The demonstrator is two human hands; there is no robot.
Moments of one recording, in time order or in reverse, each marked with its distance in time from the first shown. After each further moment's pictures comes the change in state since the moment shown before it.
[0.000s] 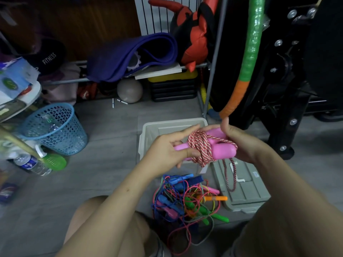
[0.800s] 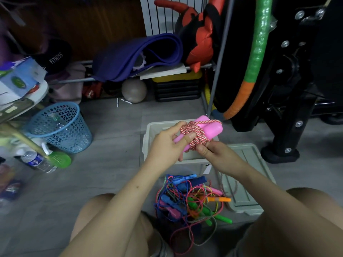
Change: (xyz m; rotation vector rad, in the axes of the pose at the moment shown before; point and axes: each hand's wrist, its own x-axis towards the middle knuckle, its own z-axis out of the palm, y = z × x) left_hand 0.011 -0.013 -0.001 0.103 0.278 -0.105; right_hand 0.008 0.035 0.035 -0.735 0.161 -0.113
